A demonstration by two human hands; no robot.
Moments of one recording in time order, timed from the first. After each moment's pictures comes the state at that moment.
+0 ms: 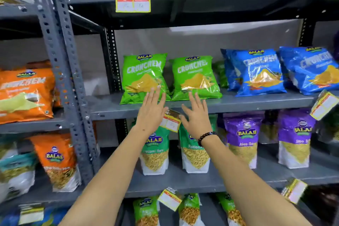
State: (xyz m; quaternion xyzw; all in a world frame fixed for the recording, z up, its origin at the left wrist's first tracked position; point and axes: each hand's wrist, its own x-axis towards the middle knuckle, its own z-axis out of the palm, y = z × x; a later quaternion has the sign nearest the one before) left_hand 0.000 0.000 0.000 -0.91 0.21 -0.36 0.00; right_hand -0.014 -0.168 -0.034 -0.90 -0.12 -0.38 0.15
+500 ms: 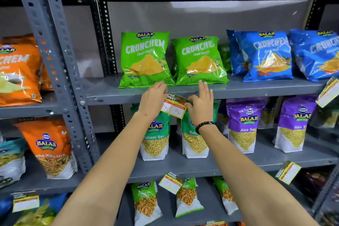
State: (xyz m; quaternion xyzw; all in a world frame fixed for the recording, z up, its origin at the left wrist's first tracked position) left_hand 0.025 0.013 -0.007 -0.89 0.23 -0.33 -0.19; right_hand 0.013 -0.148 -0.051 -0.90 -0.01 -0.40 0.19
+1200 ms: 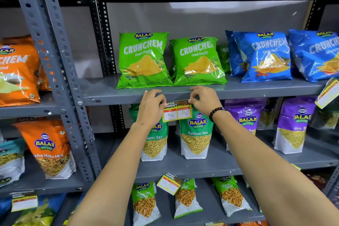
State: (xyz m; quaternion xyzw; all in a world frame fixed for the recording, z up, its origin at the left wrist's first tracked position) left_hand 0.025 0.014 -0.036 -0.90 0.21 -0.30 -0.25; right_hand 0.009 -0.183 -0.010 -0.93 -0.09 -0.28 0.22
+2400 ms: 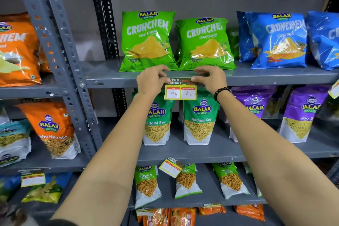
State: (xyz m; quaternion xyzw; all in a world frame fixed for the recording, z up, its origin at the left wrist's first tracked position) left_hand 0.035 0.016 0.000 -0.89 0.14 -0.27 -0.32; right_hand 0.020 -0.184 -0.001 -0.87 -0.05 -0.27 0.42
